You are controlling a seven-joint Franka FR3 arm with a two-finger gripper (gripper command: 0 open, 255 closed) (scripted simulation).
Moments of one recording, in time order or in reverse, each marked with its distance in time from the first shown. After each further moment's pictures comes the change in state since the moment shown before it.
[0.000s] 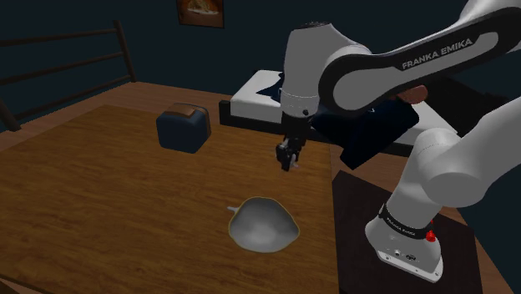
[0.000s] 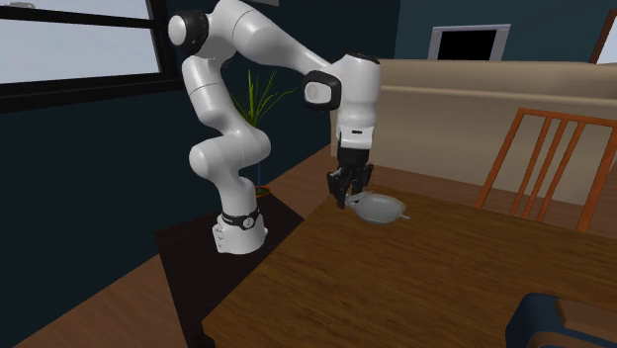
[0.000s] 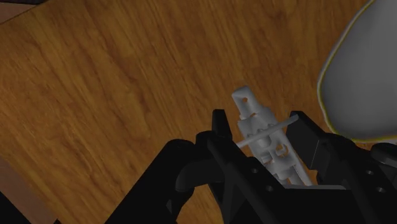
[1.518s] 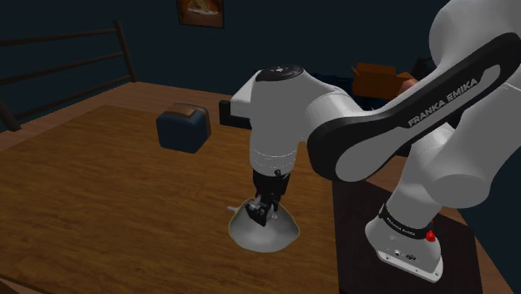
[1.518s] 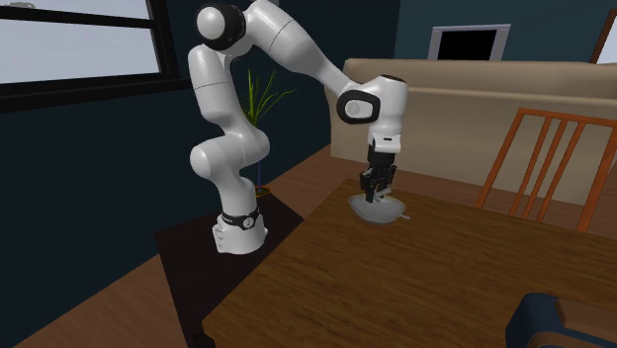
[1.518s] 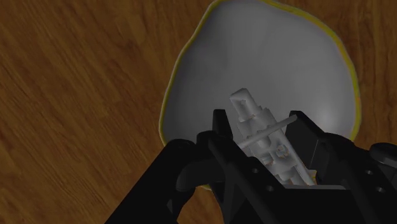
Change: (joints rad) arm 0.072 0.272 0.284 0.118 0.026 0.164 0.343
